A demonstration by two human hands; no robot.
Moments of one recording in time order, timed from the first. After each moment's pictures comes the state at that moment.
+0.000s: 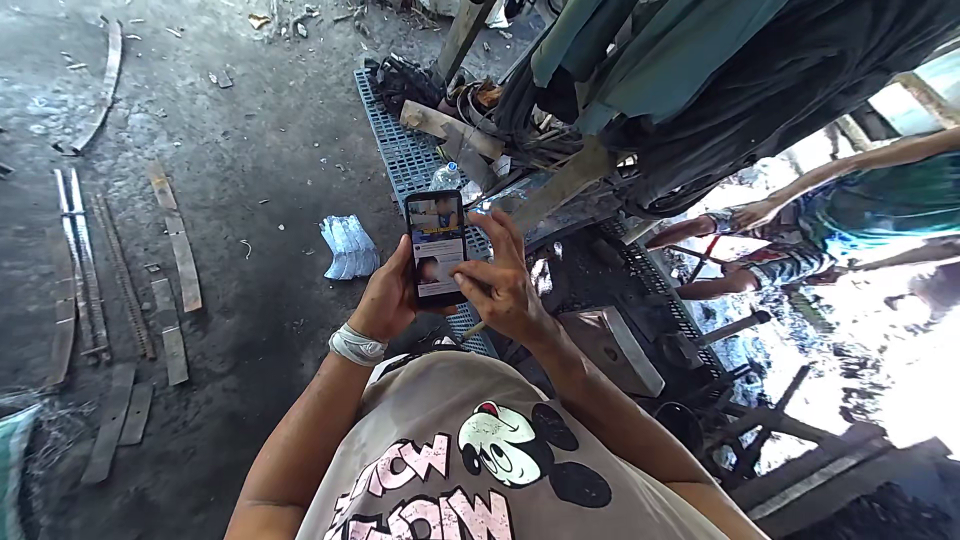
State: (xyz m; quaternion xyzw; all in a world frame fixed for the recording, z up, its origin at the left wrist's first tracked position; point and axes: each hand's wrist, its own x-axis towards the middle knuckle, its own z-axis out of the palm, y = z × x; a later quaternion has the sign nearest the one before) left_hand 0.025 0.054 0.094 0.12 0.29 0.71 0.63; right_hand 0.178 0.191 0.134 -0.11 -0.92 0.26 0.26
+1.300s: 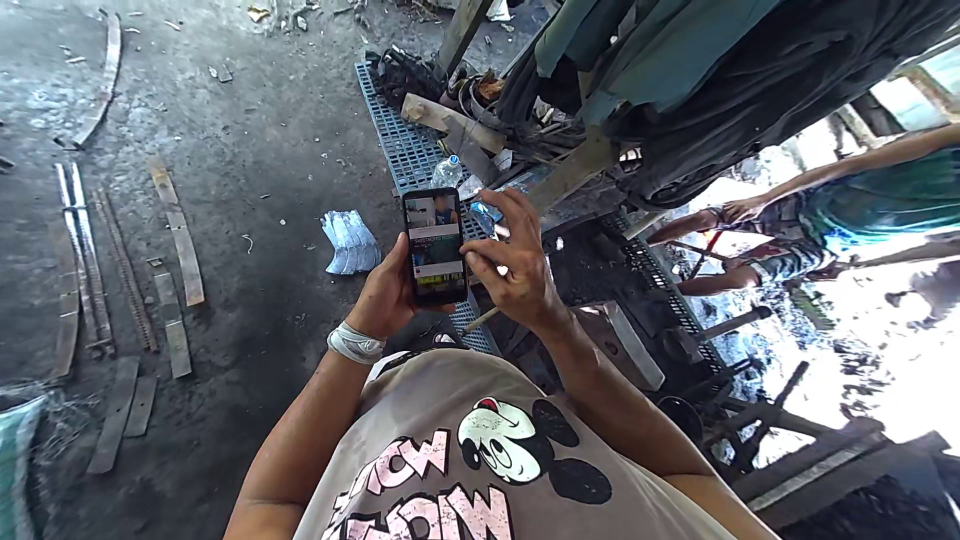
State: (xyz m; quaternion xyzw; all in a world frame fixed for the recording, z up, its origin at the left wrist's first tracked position) left_hand 0.028 0.040 0.090 0.14 0.28 0.71 0.63; right_hand 0.179 0.193 0.155 -0.10 -0.92 0.25 0.29
